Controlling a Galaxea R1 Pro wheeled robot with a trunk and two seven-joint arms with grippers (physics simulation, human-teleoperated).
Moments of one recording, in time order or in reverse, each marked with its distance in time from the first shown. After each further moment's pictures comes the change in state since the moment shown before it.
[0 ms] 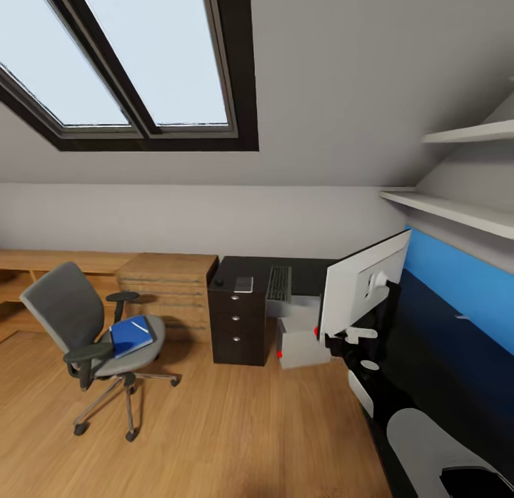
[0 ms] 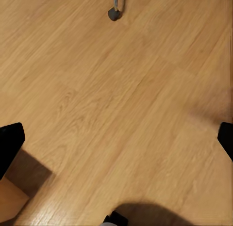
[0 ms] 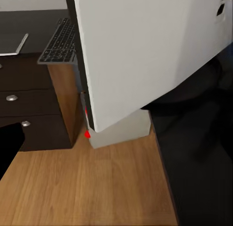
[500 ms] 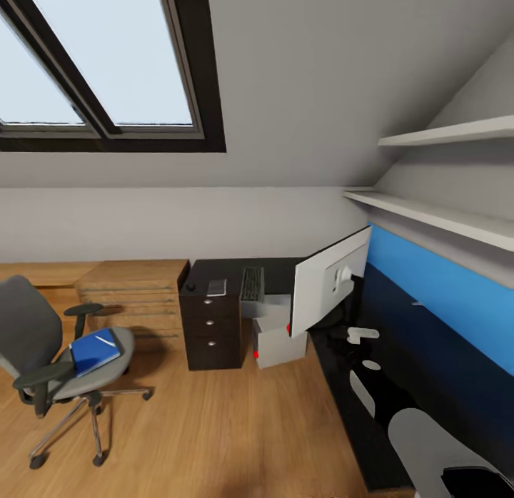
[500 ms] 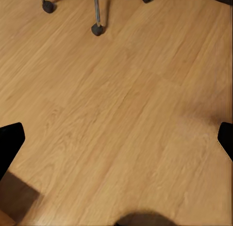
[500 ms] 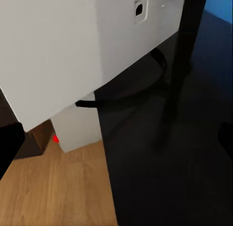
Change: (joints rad) left arm 0.000 0.010 0.050 0.015 0.009 -0.044 -0.005; right arm 0.000 -0.006 -0.004 0.000 0.000 -0.003 0.000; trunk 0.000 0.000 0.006
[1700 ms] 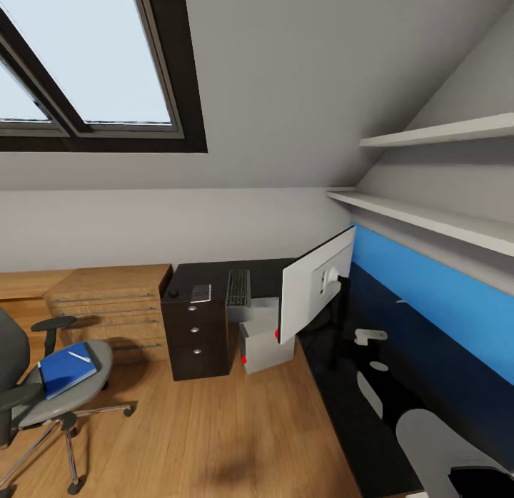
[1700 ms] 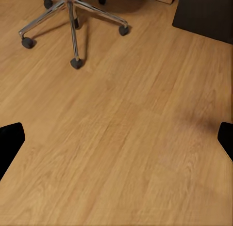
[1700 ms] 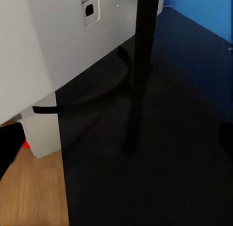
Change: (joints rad) left arm 0.000 -0.005 -0.007 0.006 -0.006 -0.112 -0.001; right arm -0.001 -0.033 -0.001 0.014 0.006 0.001 -0.003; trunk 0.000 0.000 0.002
